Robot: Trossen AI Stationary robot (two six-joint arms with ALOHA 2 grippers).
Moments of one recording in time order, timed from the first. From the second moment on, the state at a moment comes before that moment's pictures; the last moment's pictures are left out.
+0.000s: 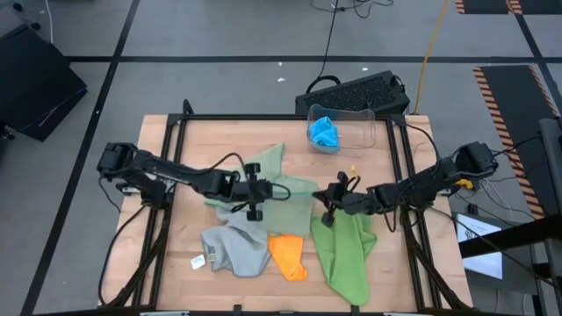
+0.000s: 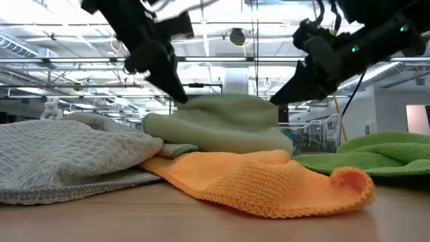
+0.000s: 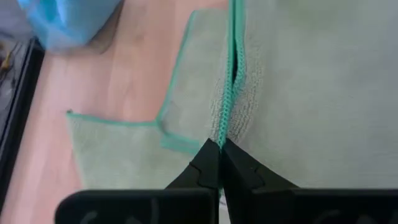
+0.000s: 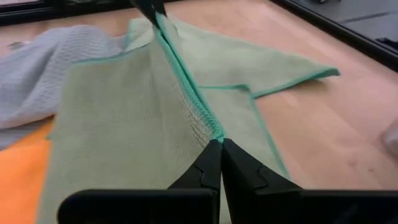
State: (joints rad) left arm -0.11 1.58 1.02 -0.38 -0.34 0.04; right arm 0.25 1.38 0.46 0.38 0.54 0.34
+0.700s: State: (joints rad) left arm 0.04 1.67 1.02 -0.29 -0.31 0.15; right arm 0.16 1.38 0.45 0.39 0.47 0.36
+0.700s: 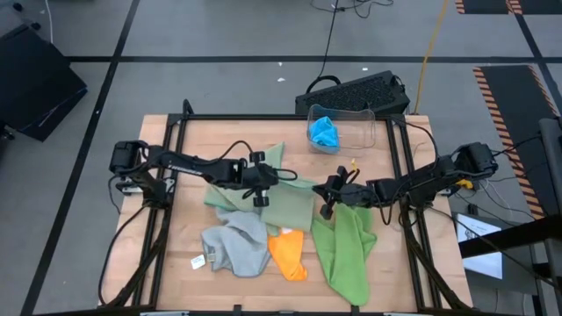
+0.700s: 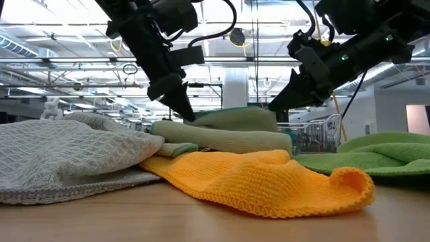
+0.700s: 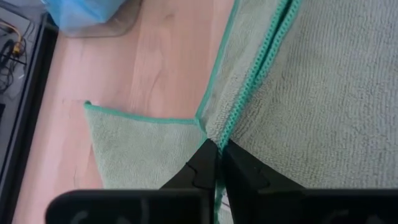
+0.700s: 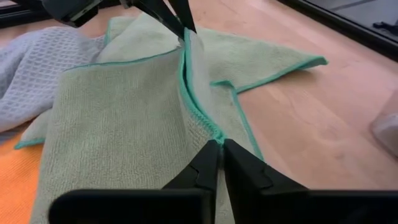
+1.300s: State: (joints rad) left arm 0.03 1.59 1.03 -0.25 -0.38 0.17; right arm 0.18 1.38 0.45 0.44 0.52 0.38
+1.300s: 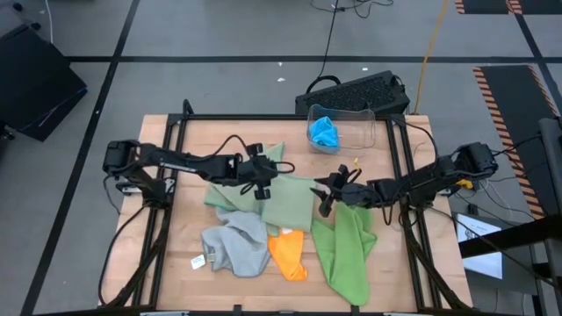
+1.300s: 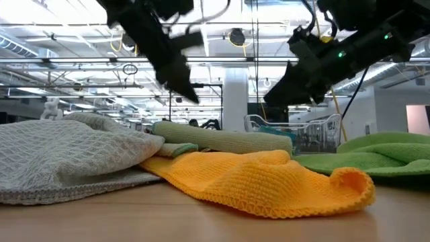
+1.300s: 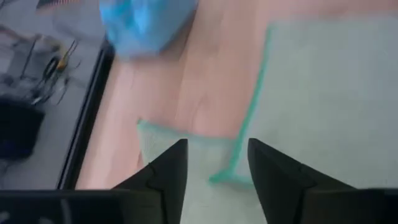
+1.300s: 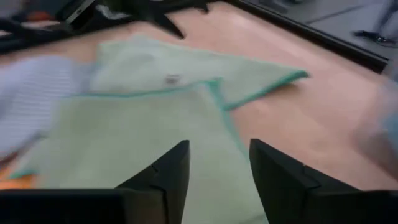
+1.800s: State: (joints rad) left arm -0.38 1.64 1.03 -0.30 -0.49 0.02; right arm 0.51 1.48 0.45 0.54 0.60 0.32
